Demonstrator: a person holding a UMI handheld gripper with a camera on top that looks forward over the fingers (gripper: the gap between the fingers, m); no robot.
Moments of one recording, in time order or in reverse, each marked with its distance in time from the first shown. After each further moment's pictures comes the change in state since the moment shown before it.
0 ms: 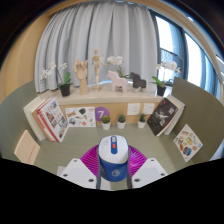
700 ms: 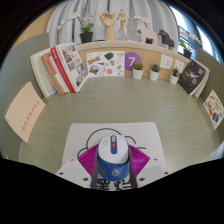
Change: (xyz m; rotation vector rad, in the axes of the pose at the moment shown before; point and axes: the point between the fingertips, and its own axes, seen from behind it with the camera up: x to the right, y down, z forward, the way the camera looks) arm -0.146 0.227 0.065 -0.286 -0.105 -0.034
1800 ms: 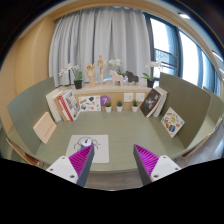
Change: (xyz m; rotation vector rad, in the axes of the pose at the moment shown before) arm 0.144 -0.022 -0.330 0.273 0.044 0.031
